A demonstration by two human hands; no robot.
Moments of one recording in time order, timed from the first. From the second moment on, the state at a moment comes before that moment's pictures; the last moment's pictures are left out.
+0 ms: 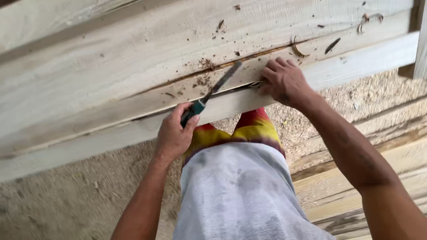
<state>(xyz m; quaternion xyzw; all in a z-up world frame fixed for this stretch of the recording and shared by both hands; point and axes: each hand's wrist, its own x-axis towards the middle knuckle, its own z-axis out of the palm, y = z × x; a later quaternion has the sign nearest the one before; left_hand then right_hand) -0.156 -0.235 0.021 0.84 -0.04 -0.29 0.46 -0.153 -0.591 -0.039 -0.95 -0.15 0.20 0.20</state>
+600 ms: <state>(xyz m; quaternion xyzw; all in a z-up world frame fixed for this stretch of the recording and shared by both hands) -0.214 -0.290 0.073 0.86 0.19 -0.31 0.36 -0.123 -0.608 -0.059 -0.86 -0.31 0.30 0.26</state>
